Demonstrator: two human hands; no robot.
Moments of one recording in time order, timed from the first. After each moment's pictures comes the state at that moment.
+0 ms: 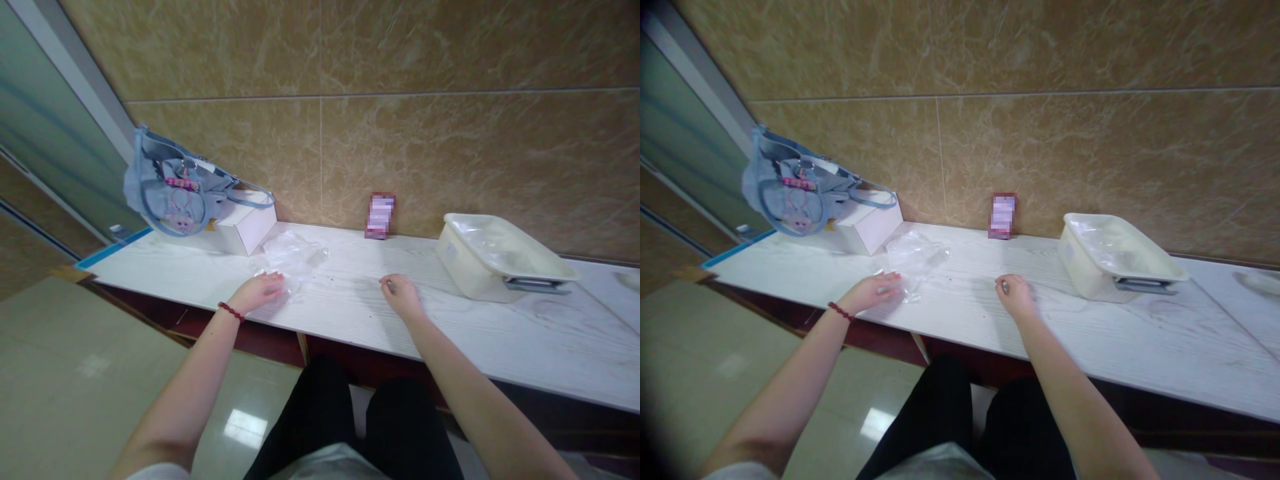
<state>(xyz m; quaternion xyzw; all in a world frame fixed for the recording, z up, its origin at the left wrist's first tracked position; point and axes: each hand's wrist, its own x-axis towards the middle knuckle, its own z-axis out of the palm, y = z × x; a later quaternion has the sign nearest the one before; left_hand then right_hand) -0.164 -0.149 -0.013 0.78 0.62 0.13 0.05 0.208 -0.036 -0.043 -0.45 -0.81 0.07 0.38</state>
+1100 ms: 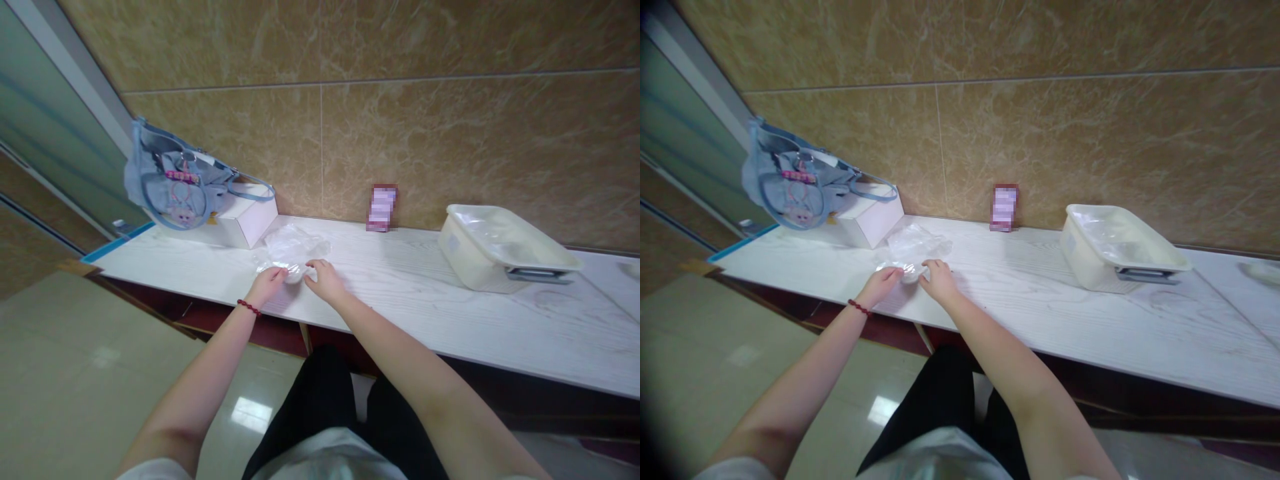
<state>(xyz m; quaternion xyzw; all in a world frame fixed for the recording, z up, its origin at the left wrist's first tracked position) -0.128 -0.147 -0.018 0.61 0.72 0.32 0.11 0.042 -0.081 -0.021 -0.34 -0.86 0.21 0.33</state>
